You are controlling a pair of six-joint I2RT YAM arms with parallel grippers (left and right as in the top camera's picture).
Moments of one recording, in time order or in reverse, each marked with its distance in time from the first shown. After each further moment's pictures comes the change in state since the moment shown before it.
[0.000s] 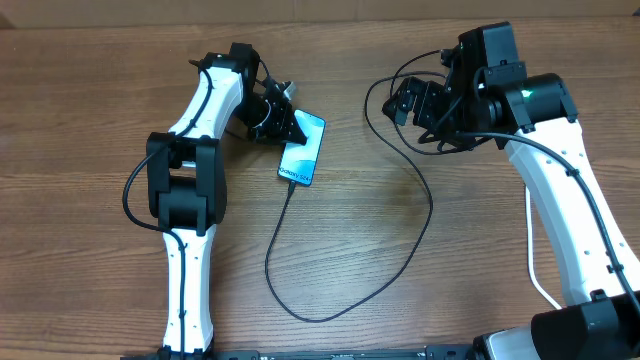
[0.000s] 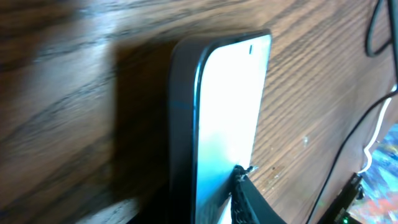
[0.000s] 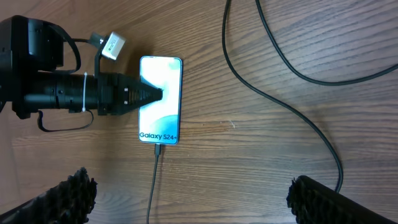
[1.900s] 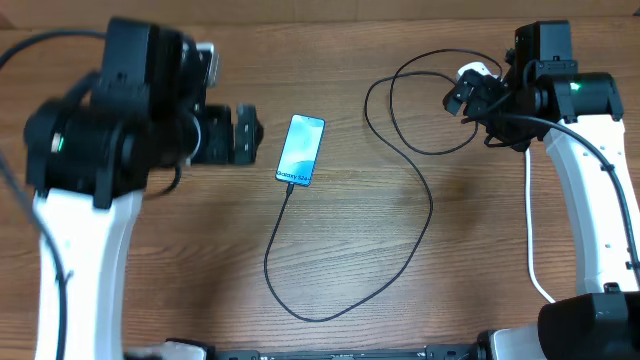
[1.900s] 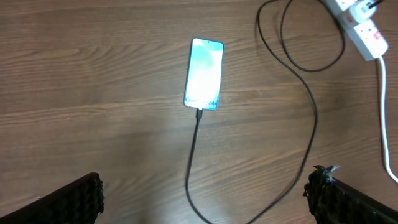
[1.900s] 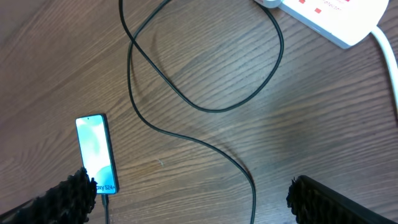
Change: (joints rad) left arm -0.087 -1.053 -0.070 -0.371 -0.551 -0.259; right arm -0.189 0.000 0.000 -0.049 0.172 0.000
